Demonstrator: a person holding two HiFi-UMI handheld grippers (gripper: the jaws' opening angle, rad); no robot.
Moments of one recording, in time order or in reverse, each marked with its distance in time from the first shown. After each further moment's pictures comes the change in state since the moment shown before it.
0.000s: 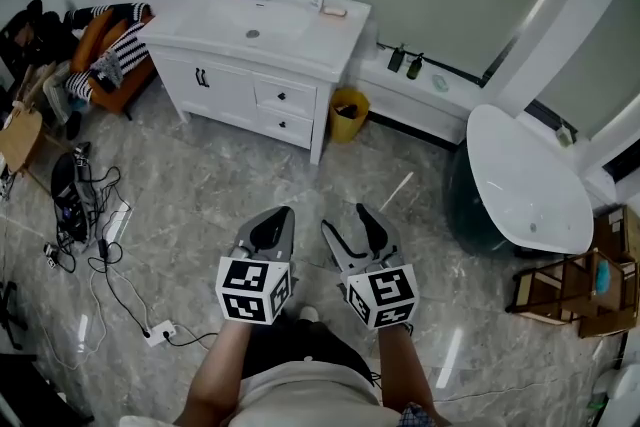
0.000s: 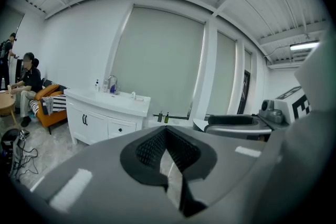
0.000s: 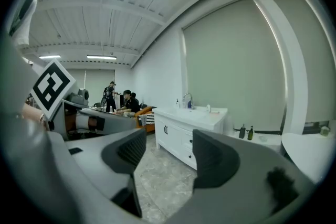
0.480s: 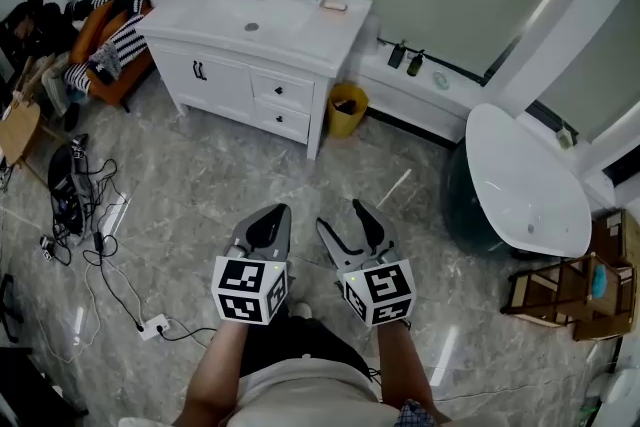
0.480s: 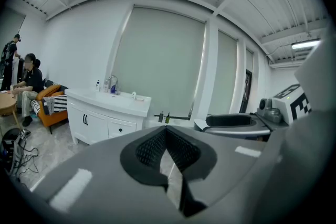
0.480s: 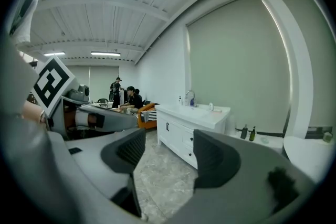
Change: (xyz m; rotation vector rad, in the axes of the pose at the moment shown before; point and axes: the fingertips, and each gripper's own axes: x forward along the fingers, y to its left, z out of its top) left arm 0.009 -0.006 -0.002 0.002 -0.005 0.018; right arm 0.005 -0.010 -0.006 -0.035 0.032 0.041
